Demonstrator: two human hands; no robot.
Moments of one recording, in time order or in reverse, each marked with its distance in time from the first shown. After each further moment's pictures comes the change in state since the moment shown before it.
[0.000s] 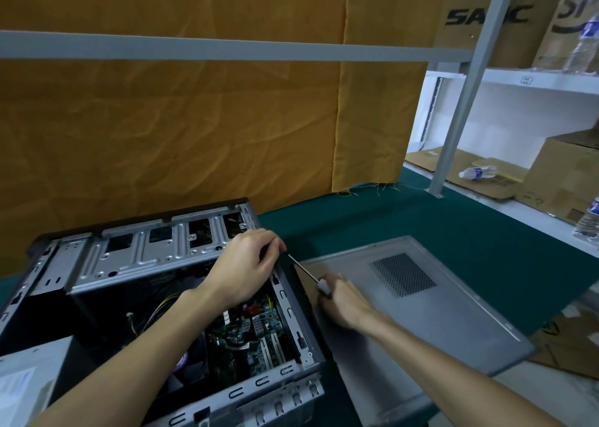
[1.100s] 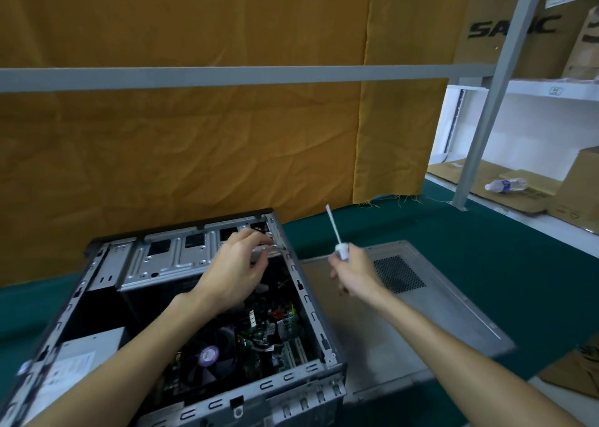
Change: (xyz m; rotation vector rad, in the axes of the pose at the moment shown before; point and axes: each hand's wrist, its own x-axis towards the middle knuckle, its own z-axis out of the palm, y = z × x) left_hand -0.020 -0.030 -0.040 0.092 0.048 -0.071; right_hand 0.024 -0.050 -0.036 0.500 0.221 0.070
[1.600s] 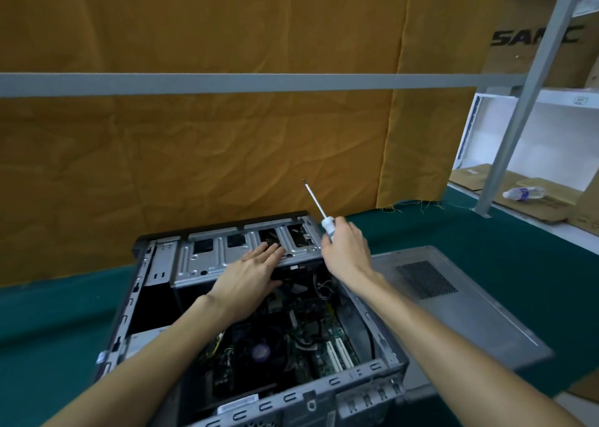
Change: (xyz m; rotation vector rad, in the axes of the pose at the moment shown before) left_hand -0.025 -0.055 -0.024 0.491 -0.296 0.072; right_hand -0.008 -0.099 0.063 -0.384 0.255 -0.212
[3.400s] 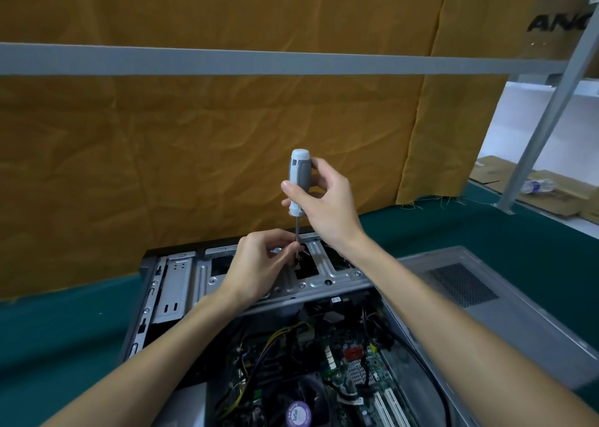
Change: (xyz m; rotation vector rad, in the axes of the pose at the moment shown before) left_hand 0.022 -0.060 -0.007 -0.989 0.348 -0.075; right_hand 0.038 -0.116 0.020 0.876 -0.041 -0.249
